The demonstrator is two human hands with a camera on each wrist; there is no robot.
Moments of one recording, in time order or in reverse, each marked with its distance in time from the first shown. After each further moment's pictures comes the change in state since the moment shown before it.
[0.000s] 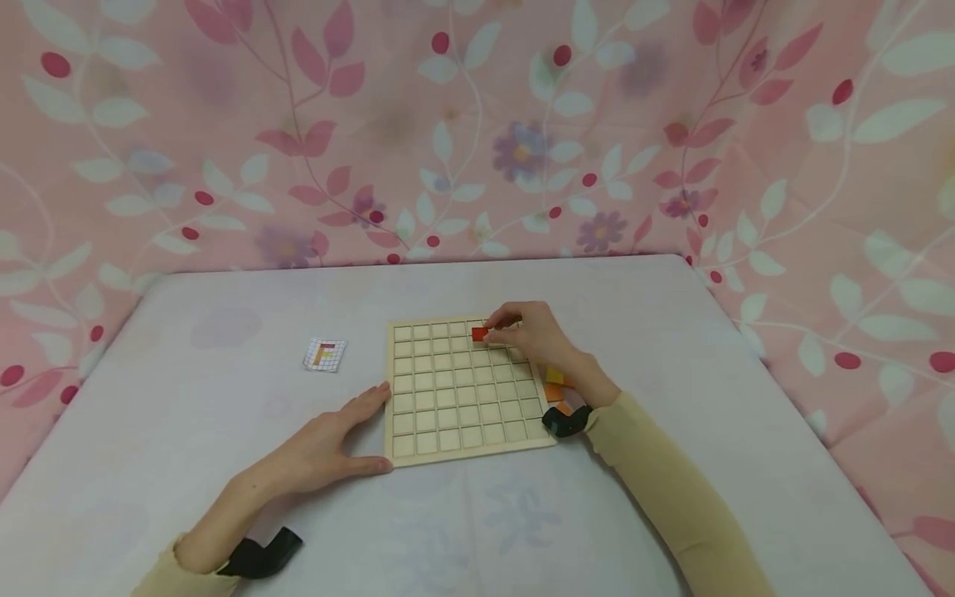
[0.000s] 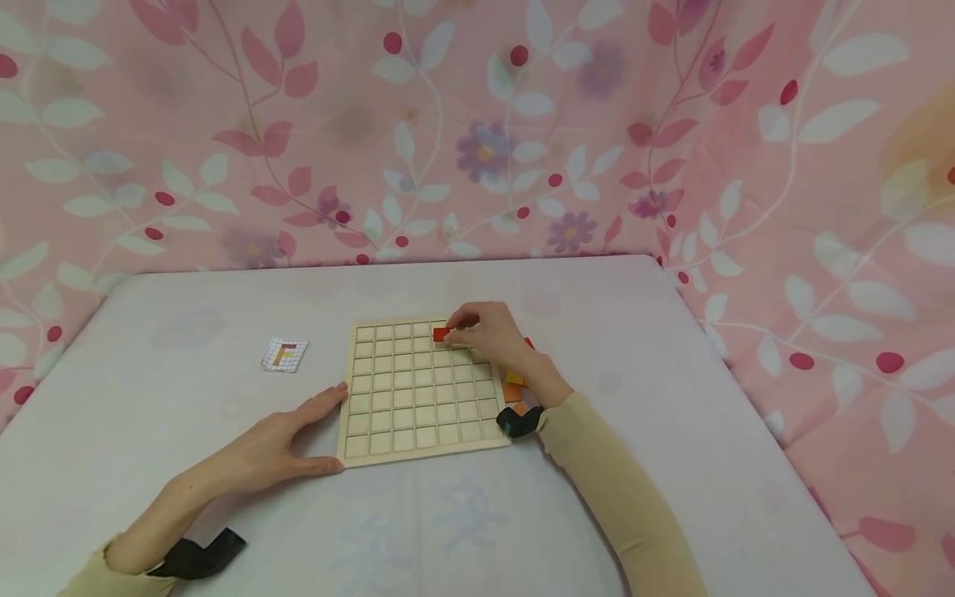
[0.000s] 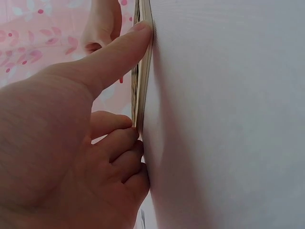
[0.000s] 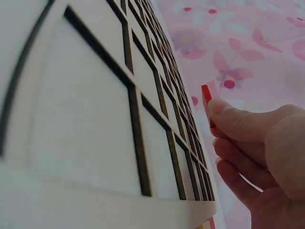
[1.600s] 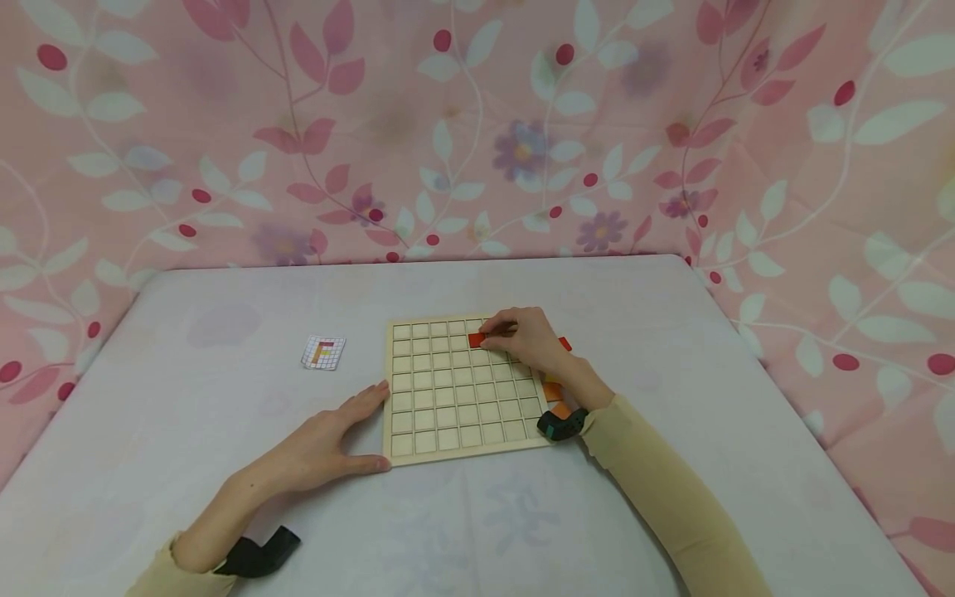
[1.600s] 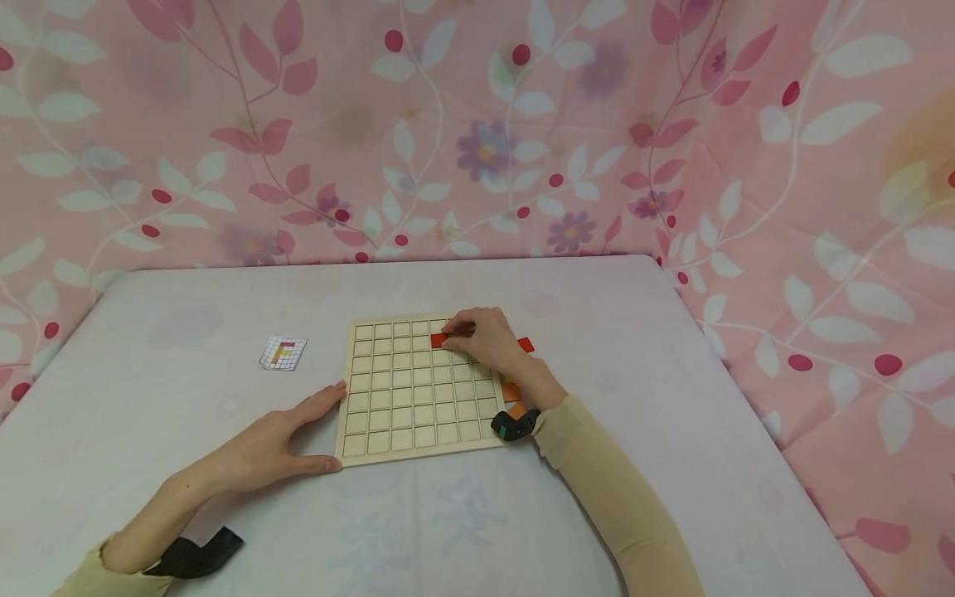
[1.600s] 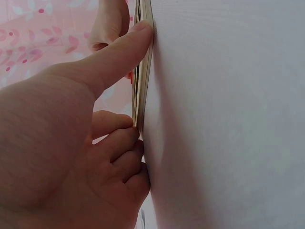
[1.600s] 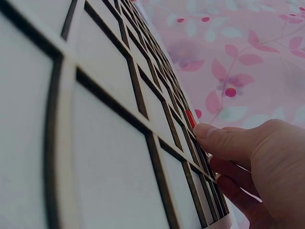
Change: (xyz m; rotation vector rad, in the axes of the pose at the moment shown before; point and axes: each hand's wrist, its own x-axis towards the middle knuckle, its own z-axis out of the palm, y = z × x) left_hand 0.000 0.001 -0.002 0.010 -0.001 -0.007; right_hand -0.001 0.008 0.012 0.034 0.008 -0.017
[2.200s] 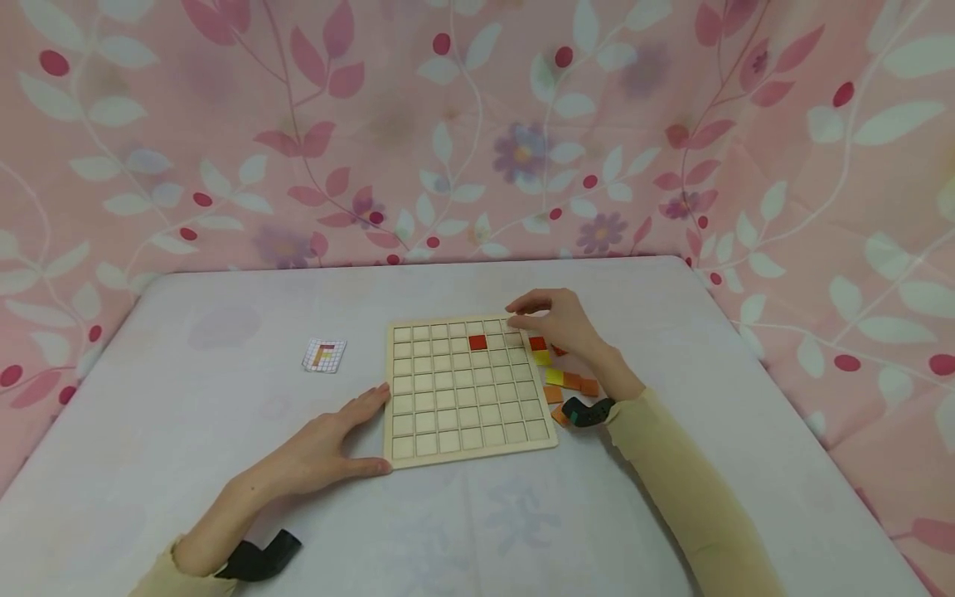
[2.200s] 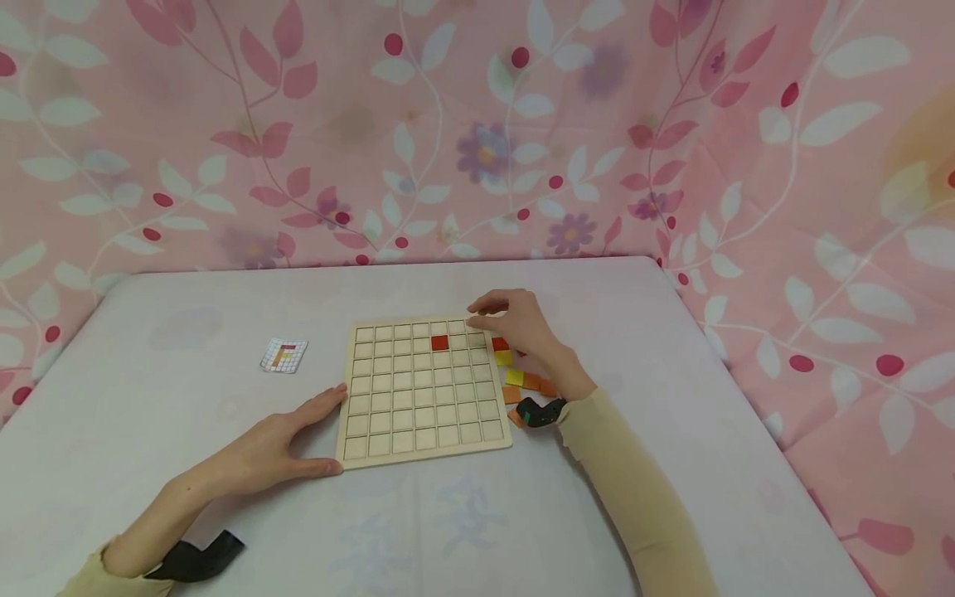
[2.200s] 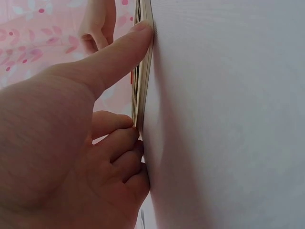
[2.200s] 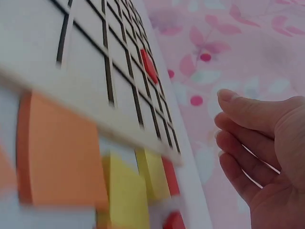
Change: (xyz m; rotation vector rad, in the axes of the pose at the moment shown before) left_hand 0.000 -0.001 -0.001 -0.022 -0.008 0.004; right_hand -0.005 -0.004 -0.047 0.030 0.059 0.084
